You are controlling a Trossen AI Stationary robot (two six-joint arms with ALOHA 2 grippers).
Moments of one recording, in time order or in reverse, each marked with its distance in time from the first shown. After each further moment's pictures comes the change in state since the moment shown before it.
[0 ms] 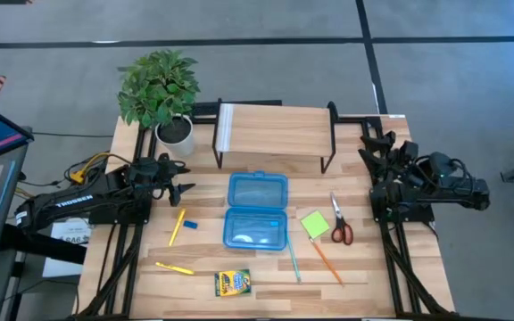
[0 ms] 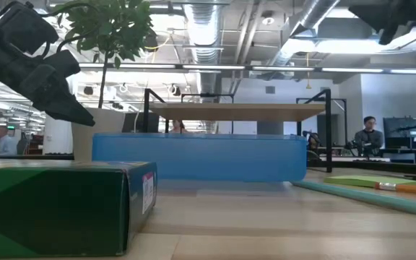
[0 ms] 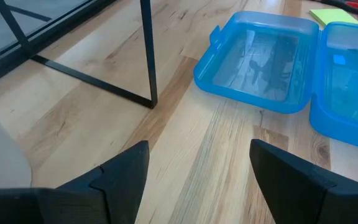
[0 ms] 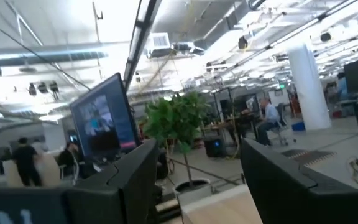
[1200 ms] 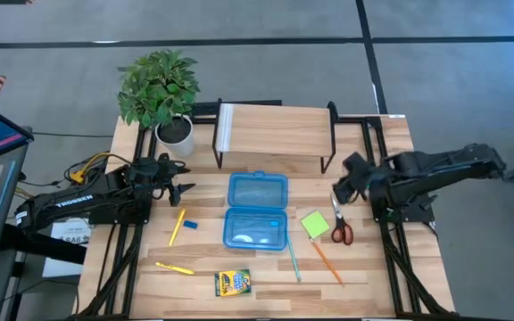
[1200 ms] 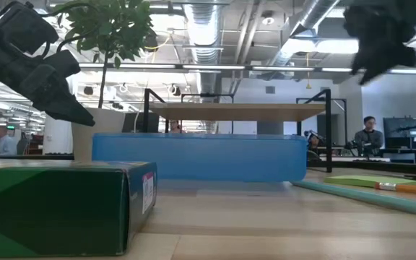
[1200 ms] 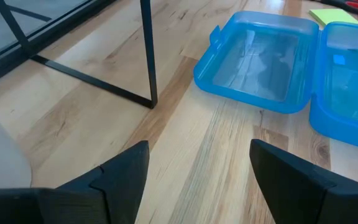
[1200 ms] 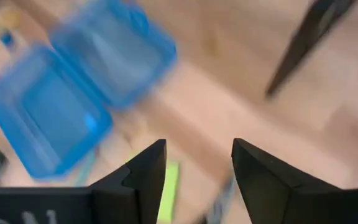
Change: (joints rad) left arm 0.000 0.000 0.000 0.000 0.000 0.000; right arm 0.200 0.866 0.548 -1.177 -0.055 0.963
